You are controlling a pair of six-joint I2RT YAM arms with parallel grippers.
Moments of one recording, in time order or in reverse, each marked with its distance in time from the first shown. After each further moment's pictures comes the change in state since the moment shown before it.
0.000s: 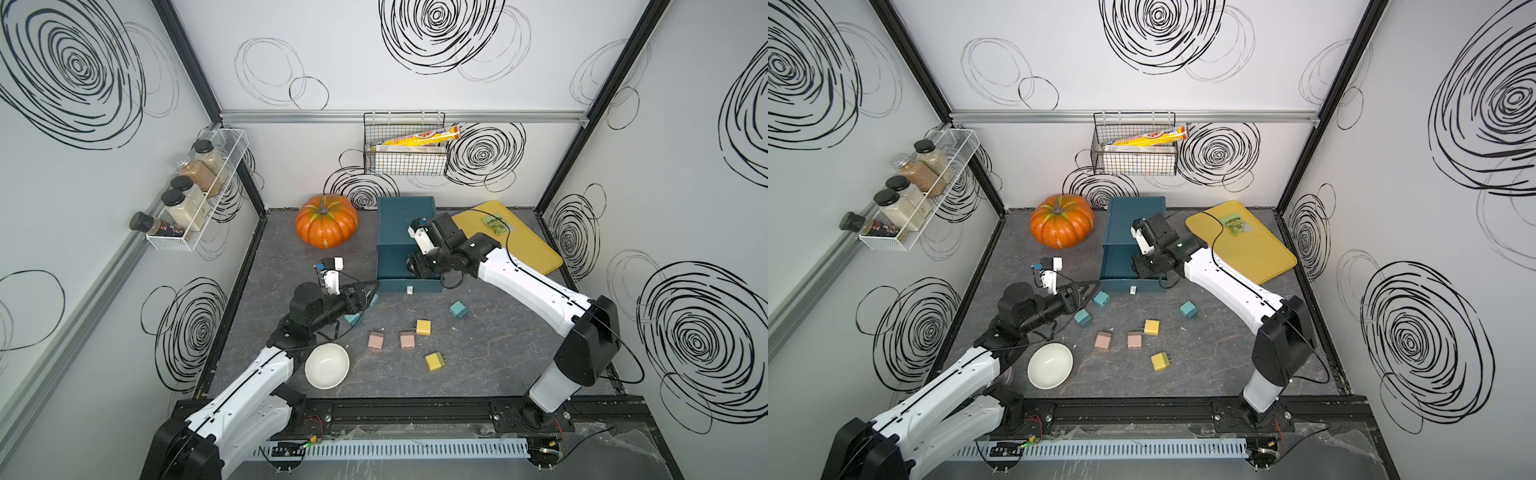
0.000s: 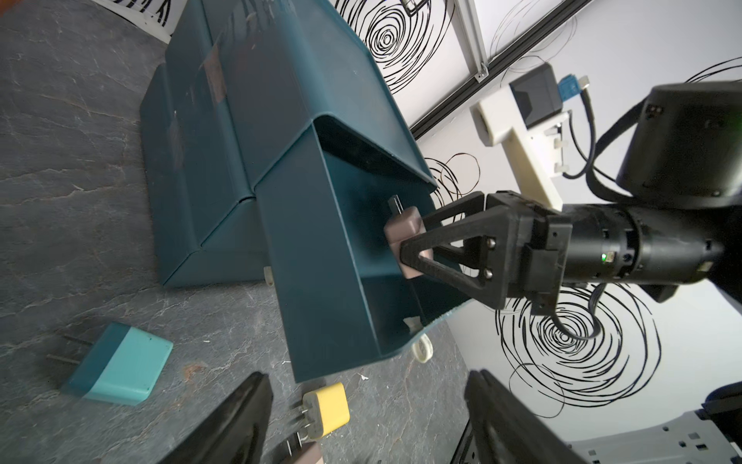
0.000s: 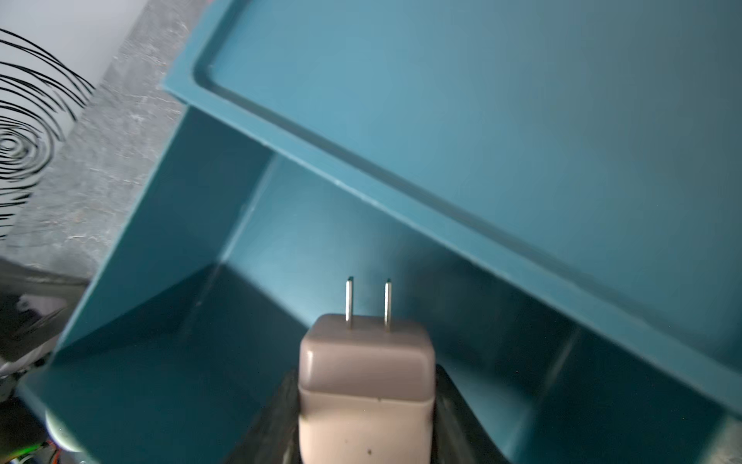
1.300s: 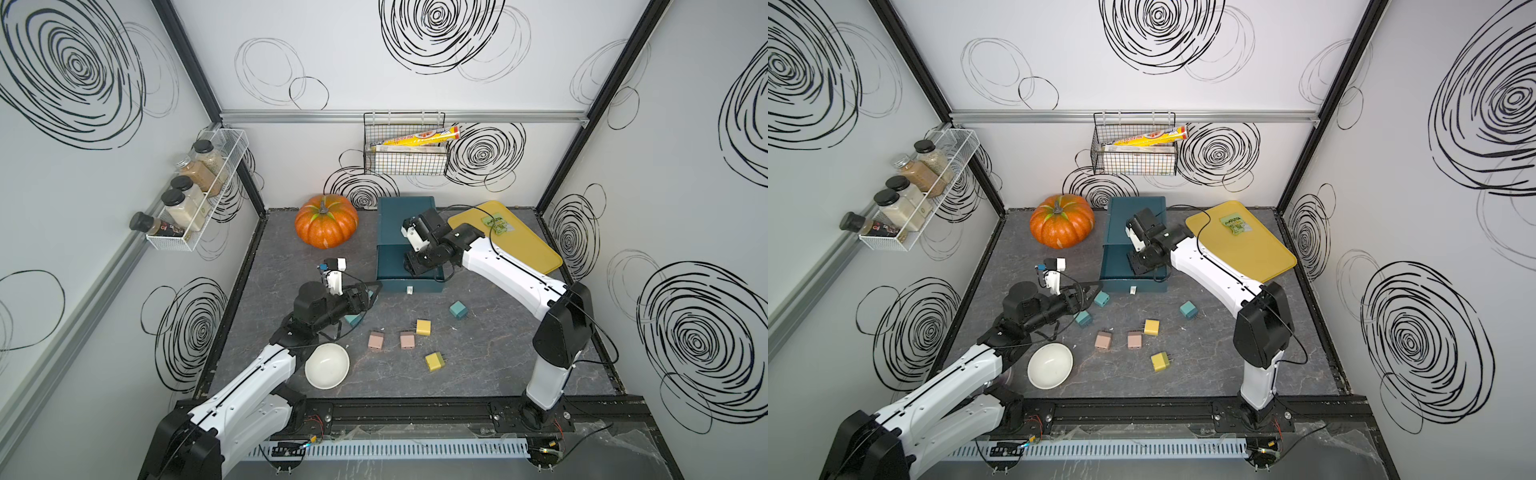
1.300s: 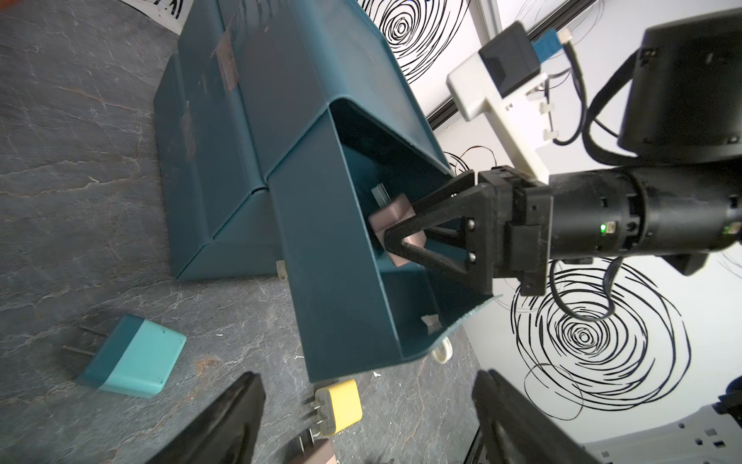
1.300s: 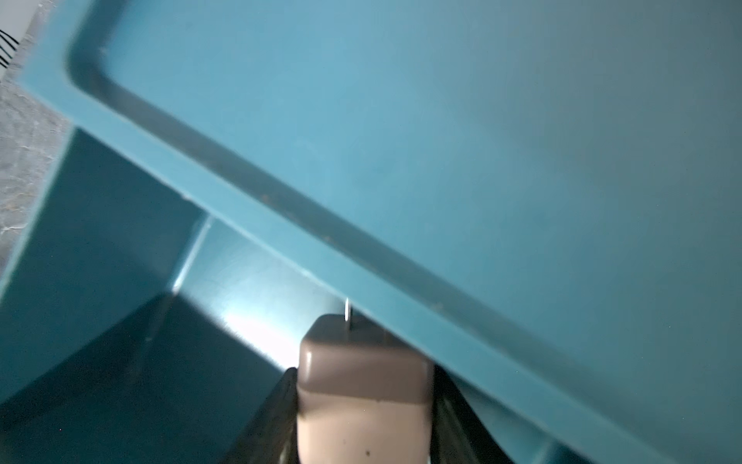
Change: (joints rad) left arm -0.021 0.024 0.006 -0.017 -0.038 0.019; right arm 0.004 0.110 0.138 -0.106 0.023 -0.021
